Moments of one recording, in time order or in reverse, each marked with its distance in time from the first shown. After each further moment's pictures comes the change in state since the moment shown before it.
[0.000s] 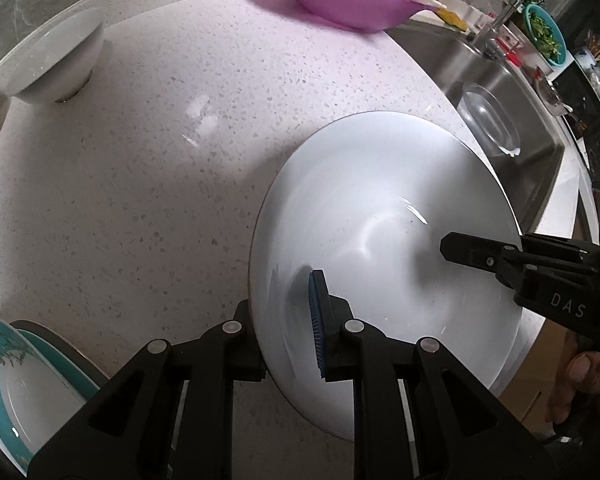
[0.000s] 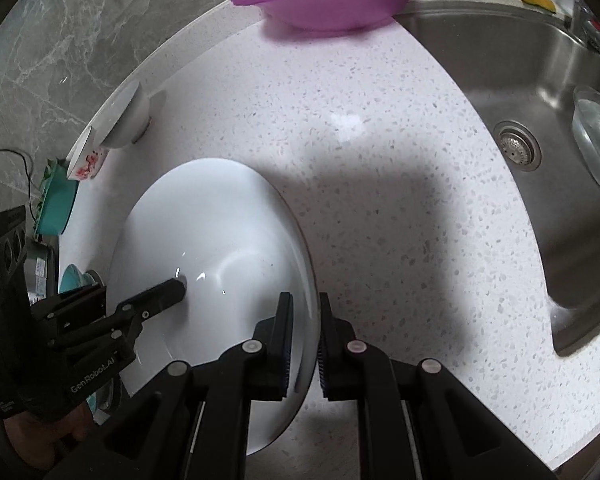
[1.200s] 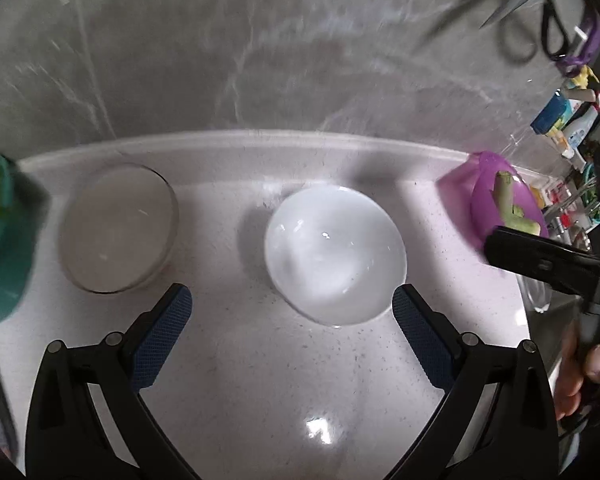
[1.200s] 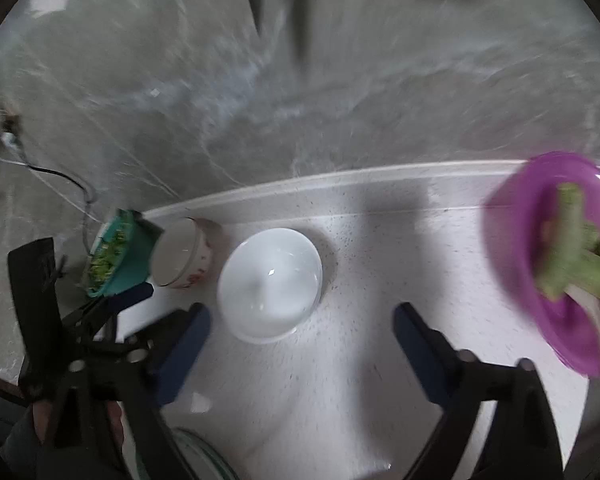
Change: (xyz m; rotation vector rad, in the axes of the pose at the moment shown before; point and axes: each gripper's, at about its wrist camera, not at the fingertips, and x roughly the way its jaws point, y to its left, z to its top) left arm -0.094 0.257 0.122 -0.275 -0.260 0.050; right arm 0.029 0.204 0.212 -0.266 -0.123 0.146
